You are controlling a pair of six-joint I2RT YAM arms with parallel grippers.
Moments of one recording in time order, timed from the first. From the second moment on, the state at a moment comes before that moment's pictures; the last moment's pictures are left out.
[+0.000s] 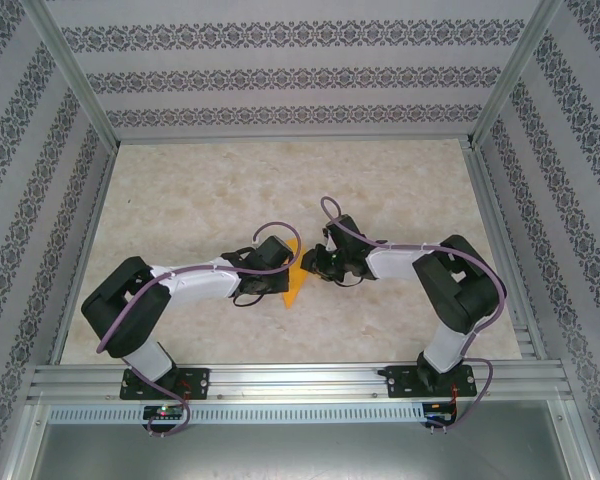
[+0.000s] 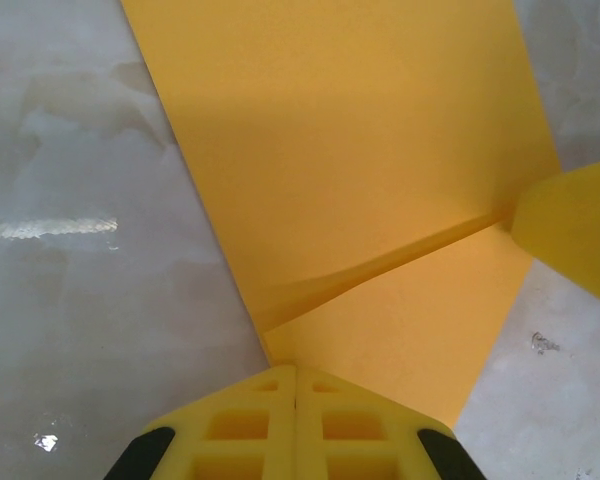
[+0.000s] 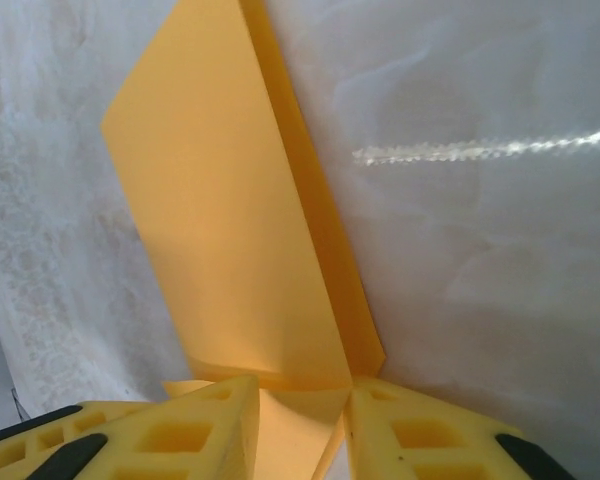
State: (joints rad) left arm -0.81 1.63 0.84 -0.31 -0.06 -0.82; right arm 0.60 1.74 0.79 0.02 -0.43 0.90
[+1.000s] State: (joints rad) left arm -0.72 1.36 0.86 -0.44 -0.09 -0.74; right arm 0.60 1.44 0.78 -0.05 -0.25 0.93
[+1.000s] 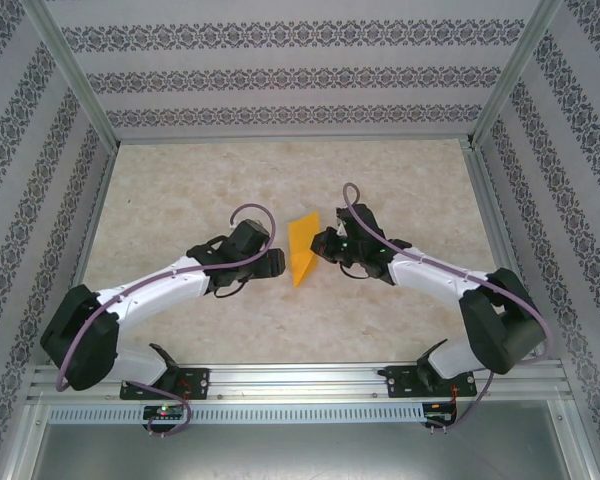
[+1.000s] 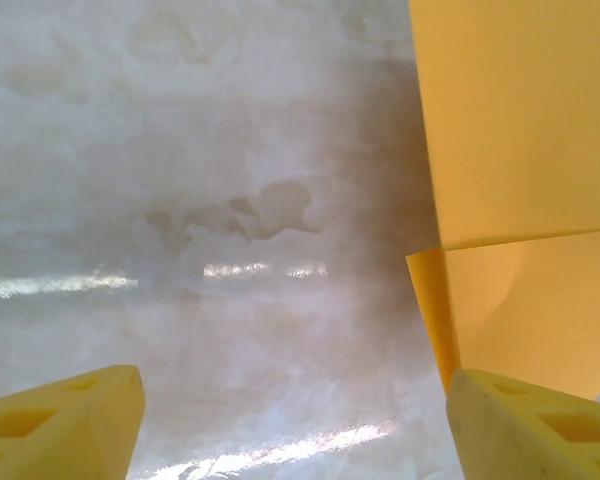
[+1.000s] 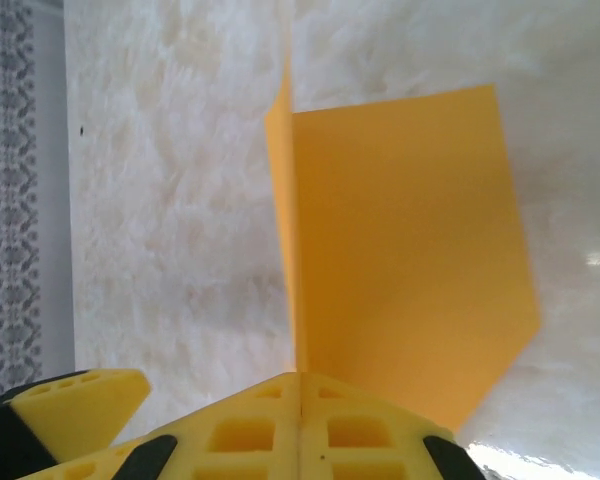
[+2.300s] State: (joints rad) left arm -0.70 1.61 0.64 0.30 0.24 -0.20; right arm 0.68 1.62 0.88 -0.12 -0.06 1.44
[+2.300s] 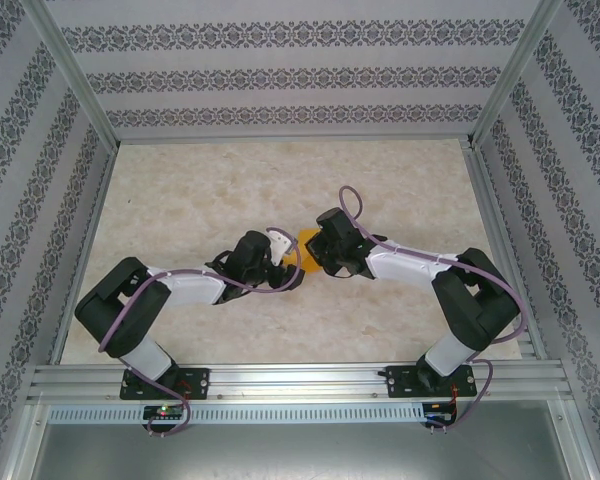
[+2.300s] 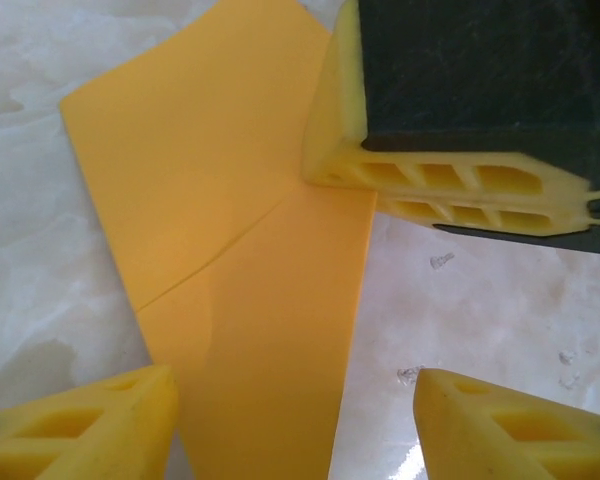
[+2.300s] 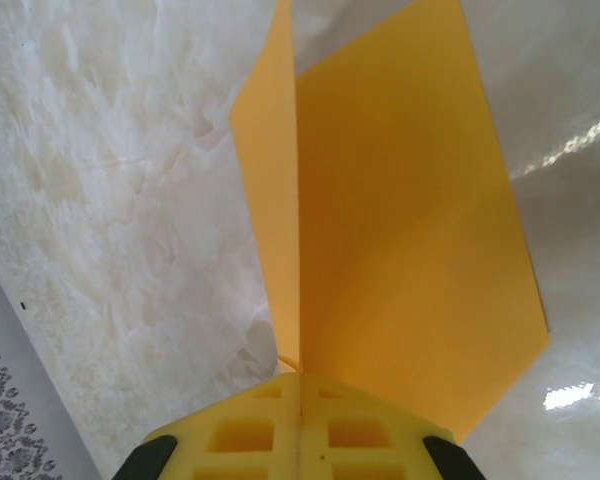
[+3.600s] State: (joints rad) left arm -0.70 1.64 0.58 0.38 0.20 -0.44; right arm 0.59 1.65 0.72 0.19 -0.37 1.01
